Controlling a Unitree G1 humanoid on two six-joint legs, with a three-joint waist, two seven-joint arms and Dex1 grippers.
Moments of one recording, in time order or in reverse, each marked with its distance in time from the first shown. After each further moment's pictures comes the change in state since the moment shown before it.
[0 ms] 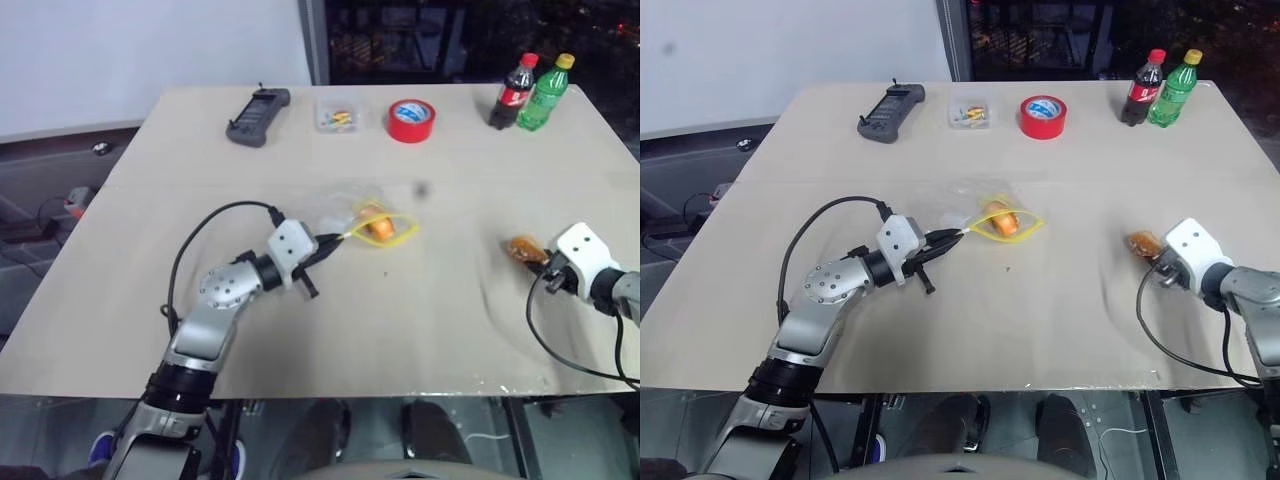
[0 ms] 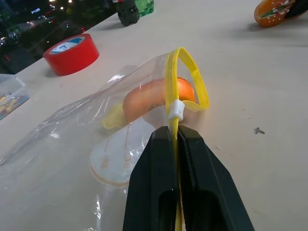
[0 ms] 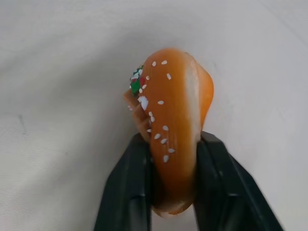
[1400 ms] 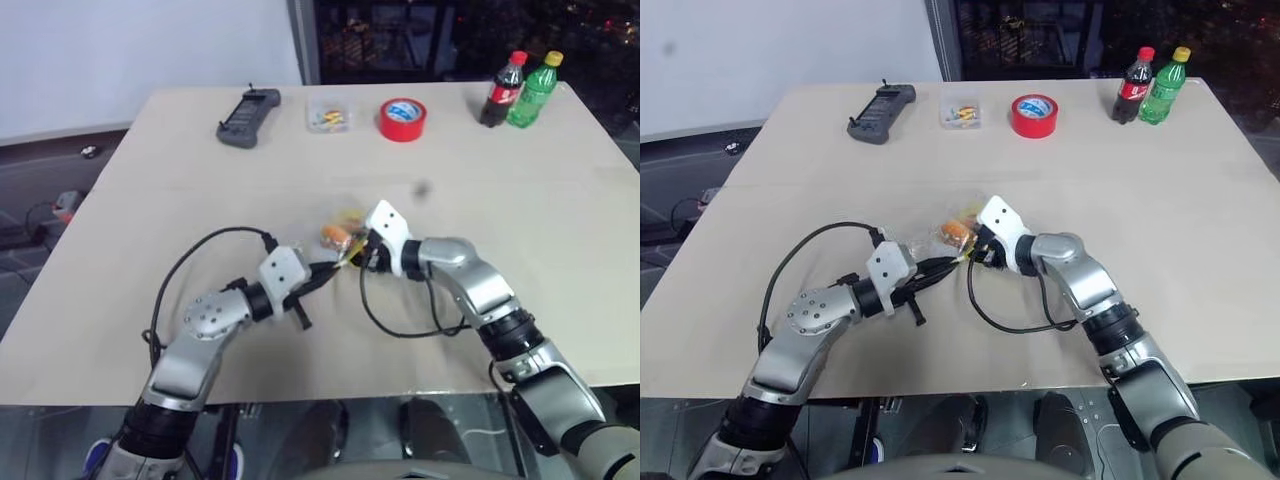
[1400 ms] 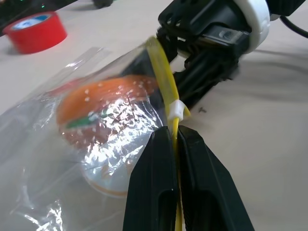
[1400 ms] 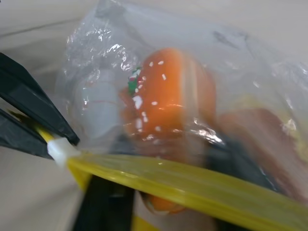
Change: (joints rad) left arm 0.189 0.053 0.031 -0.204 -0.067 0.127 0.000; right arm -0.490 0.614 0.487 0.139 0.021 0.046 0.002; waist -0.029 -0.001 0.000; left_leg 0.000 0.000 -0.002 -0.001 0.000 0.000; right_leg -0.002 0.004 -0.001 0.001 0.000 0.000
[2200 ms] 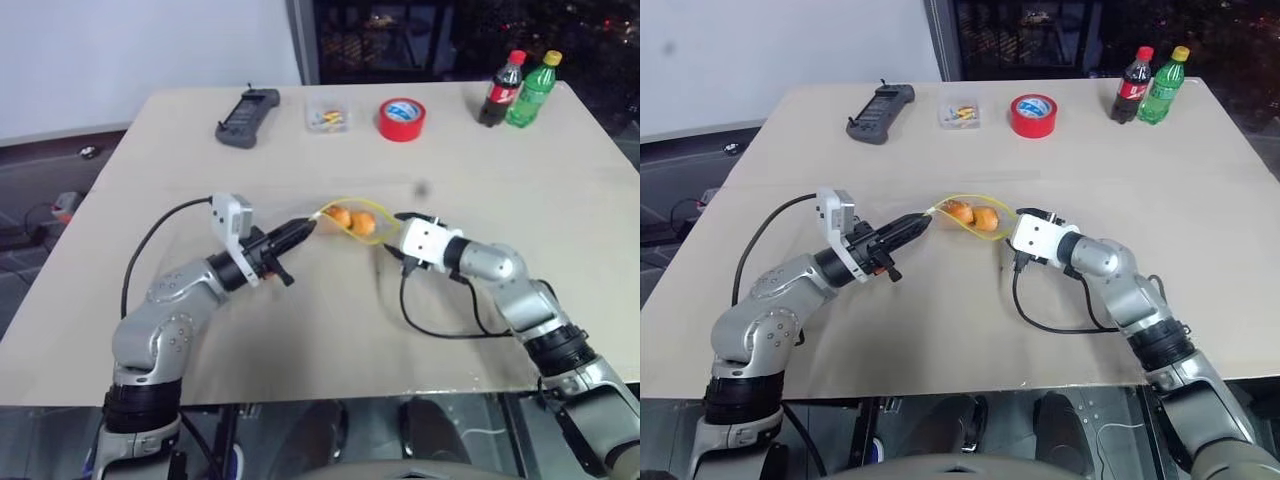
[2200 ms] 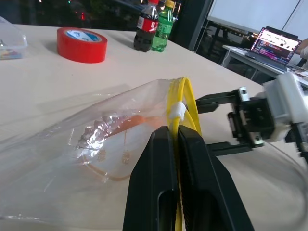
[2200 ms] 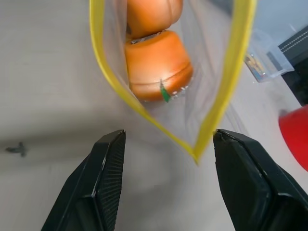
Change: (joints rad) left arm -0.130 -0.038 0.254 -0.030 -0.484 0.430 0.054; right arm 0.101 -0.211 -0.011 -0.030 -0.353 -0.410 -0.117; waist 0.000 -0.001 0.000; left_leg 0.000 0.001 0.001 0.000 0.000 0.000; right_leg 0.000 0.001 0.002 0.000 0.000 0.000
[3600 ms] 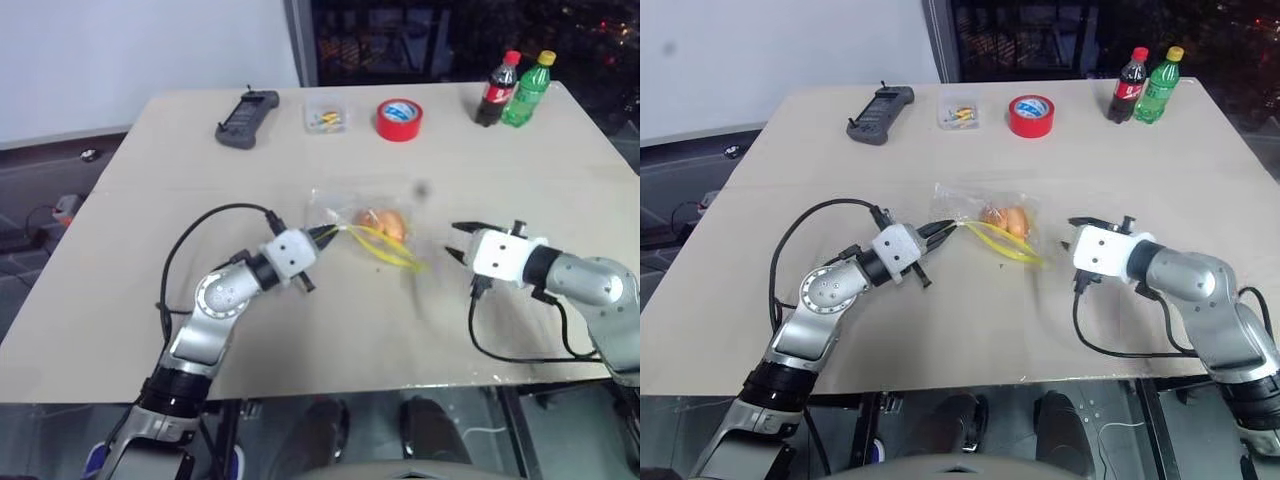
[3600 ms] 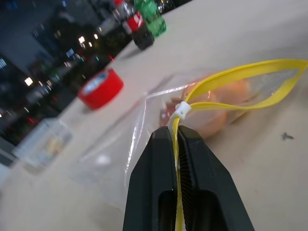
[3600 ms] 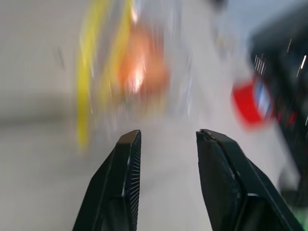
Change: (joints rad) left arm -0.049 0.014 -0.315 0.244 0.760 -0.828 0.106; right arm 0.220 -0.277 -0.193 -0.618 0.088 0.222 0.153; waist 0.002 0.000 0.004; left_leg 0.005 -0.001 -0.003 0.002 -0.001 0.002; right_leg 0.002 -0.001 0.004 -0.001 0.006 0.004
